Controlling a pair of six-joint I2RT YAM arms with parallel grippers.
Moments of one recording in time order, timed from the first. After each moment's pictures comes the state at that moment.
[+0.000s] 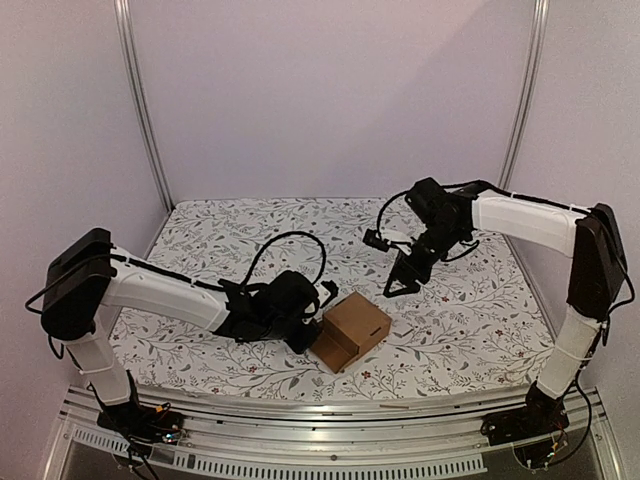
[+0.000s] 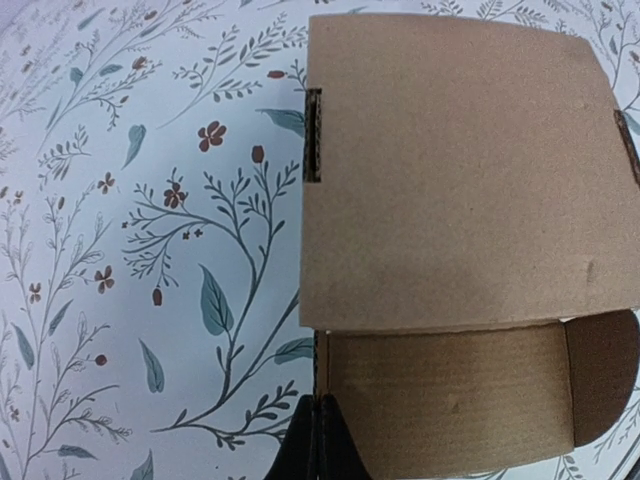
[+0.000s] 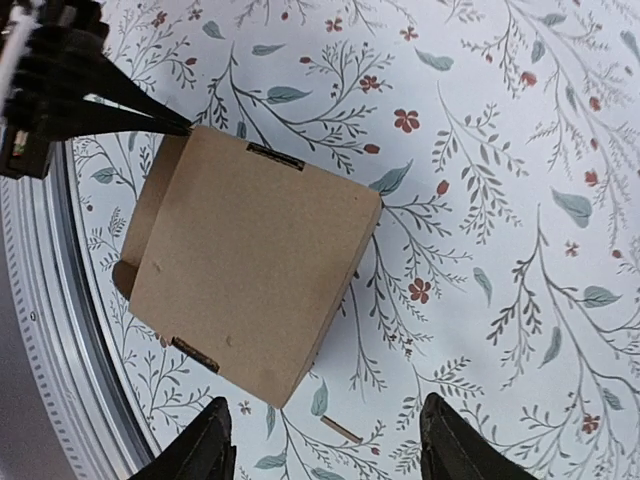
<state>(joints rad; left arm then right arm) -1.08 1.76 0.95 -0.10 -0.26 -0.15 0.61 1.85 1.45 -0.88 -0.44 -0.43</state>
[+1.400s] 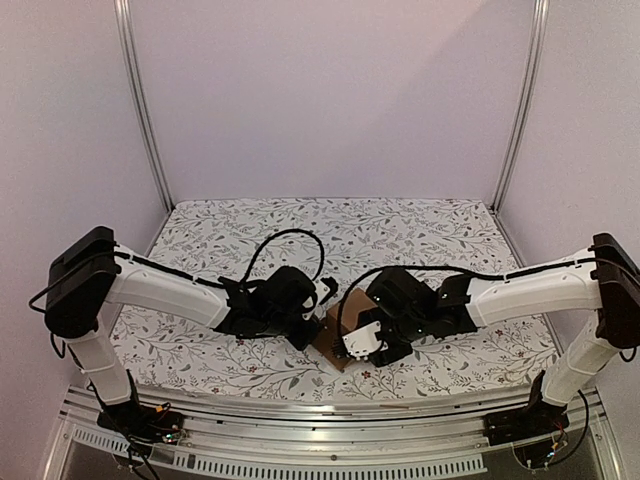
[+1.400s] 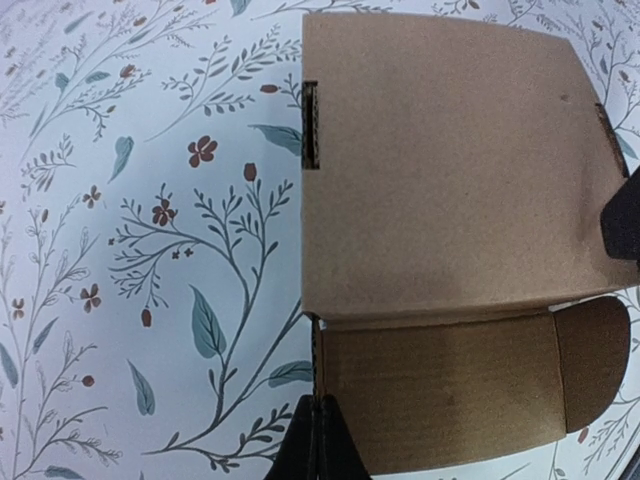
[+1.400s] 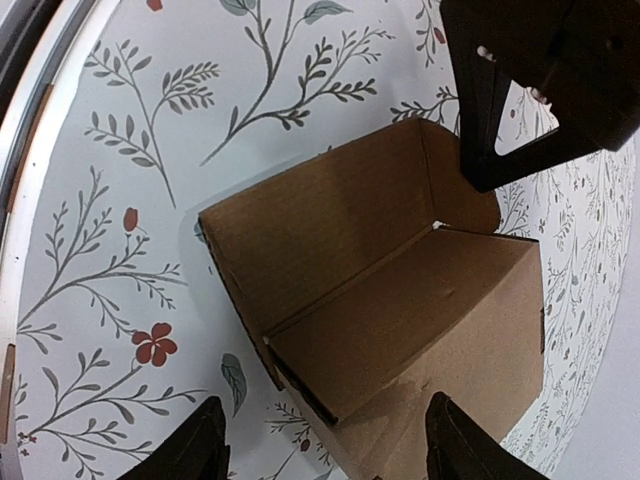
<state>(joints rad) -1.04 1.78 0.94 -0.04 -0.19 -0.15 1.08 1.60 0.93 -0.32 0.07 -0.91</state>
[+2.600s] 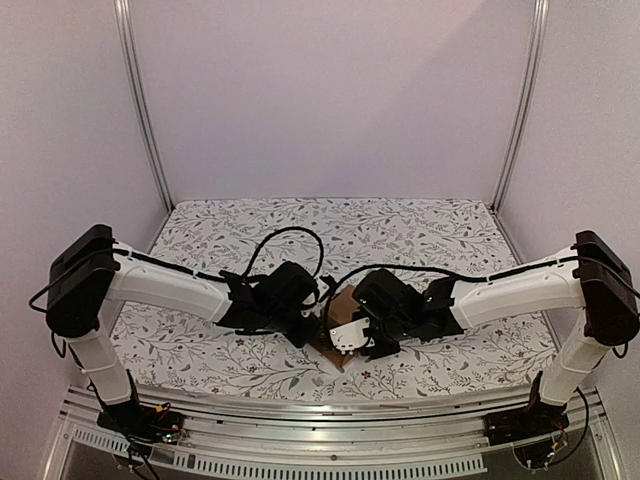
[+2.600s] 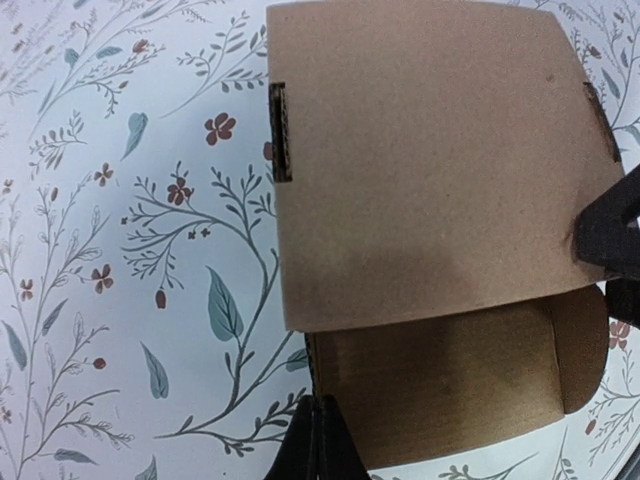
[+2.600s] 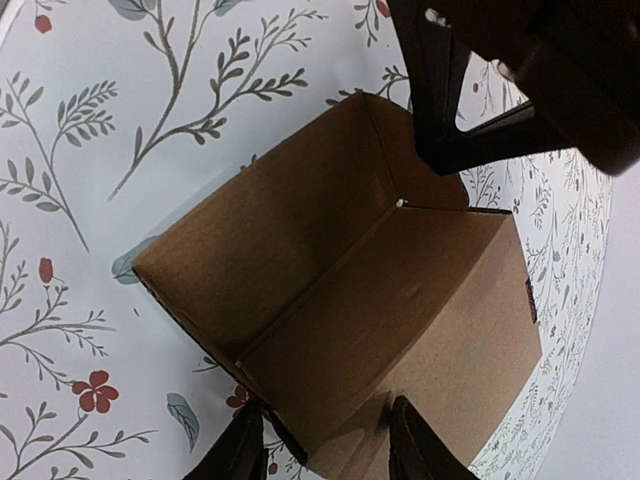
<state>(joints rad) -1.03 1.78 0.99 -0.14 -0.19 -0.16 1.11 1.69 0.98 -0.26 0.17 -0.82</state>
